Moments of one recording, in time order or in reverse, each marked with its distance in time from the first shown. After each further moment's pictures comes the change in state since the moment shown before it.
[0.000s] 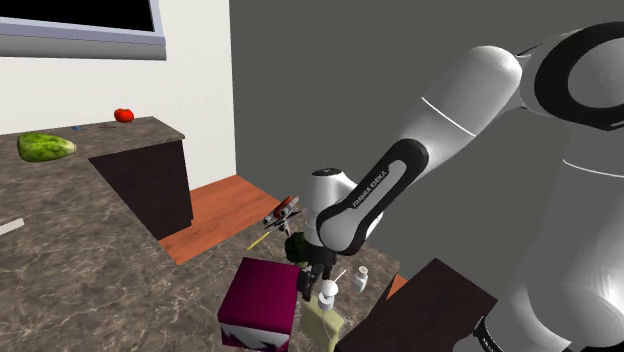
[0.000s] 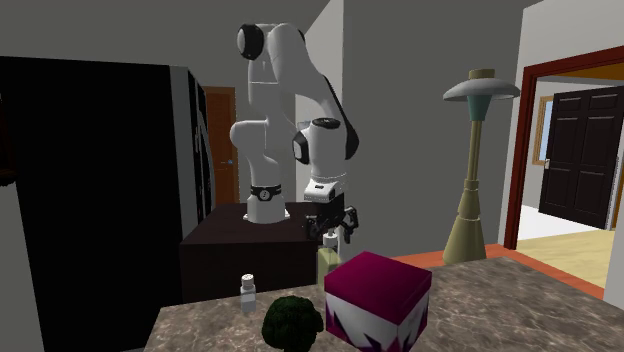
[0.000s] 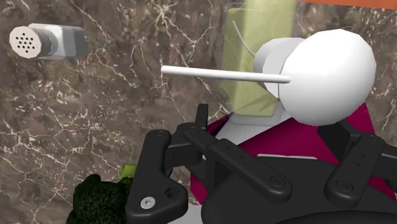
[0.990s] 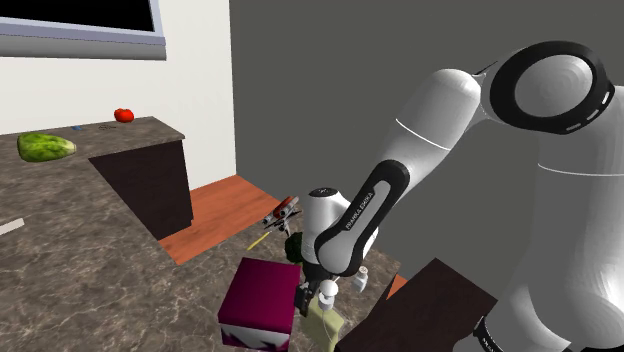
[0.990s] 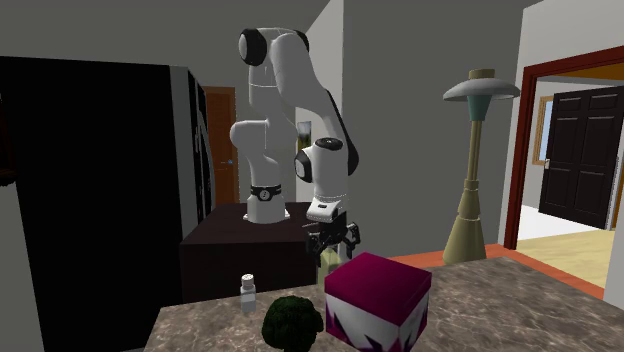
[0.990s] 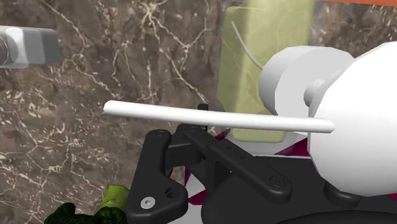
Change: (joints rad) arm 0.036 0.144 -0.024 0.013 -0.045 0.130 0.038
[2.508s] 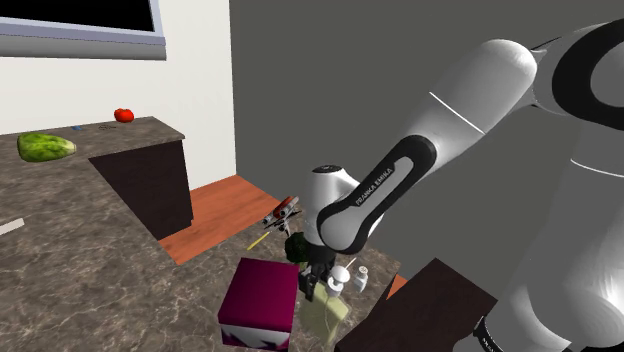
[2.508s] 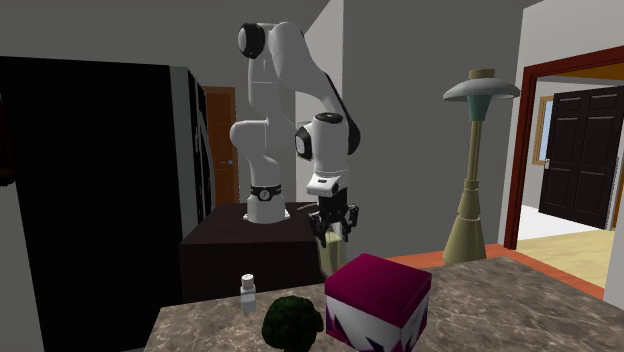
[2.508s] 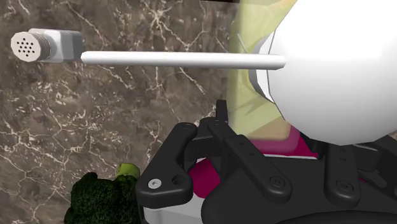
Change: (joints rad) arm -0.031 -0.187 0.043 -0.024 0.065 -0.160 -0.028
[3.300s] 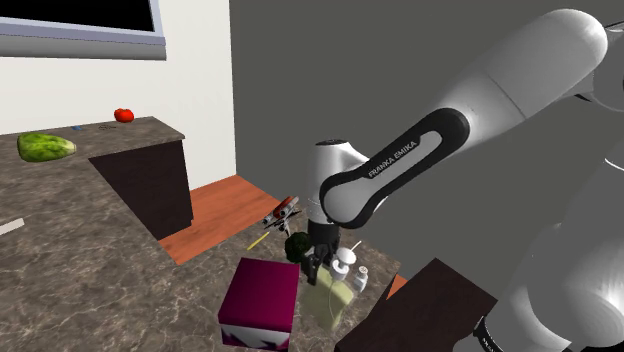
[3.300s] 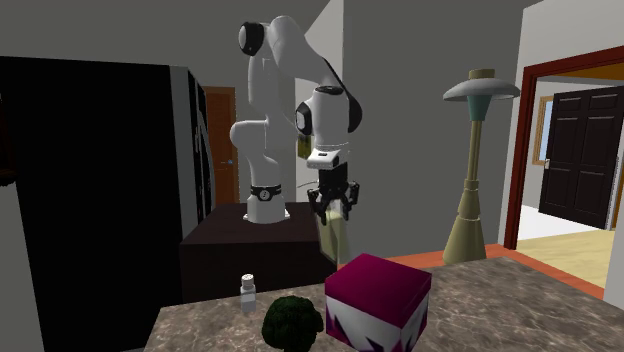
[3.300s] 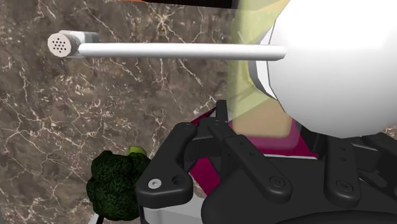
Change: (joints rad) arm -0.008 -0.173 0.011 0.012 0.051 -0.180 -0.020
